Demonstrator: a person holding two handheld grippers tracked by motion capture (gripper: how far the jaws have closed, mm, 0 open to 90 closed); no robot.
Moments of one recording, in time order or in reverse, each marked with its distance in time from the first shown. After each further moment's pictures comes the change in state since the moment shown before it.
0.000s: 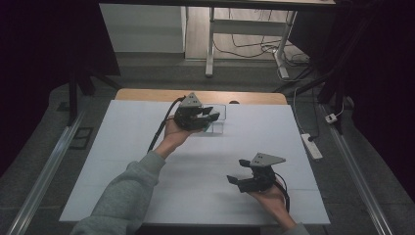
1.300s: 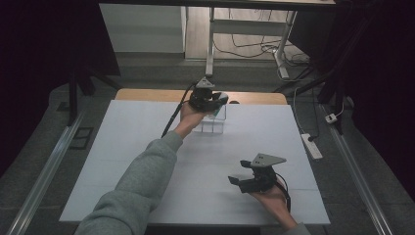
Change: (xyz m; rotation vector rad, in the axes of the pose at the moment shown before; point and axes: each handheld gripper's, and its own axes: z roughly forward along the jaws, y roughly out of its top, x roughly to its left) left arm 0.044 0.023 0.069 0.014 0.058 -0.087; right arm -0.003 -0.004 -0.001 0.019 -0.001 0.001
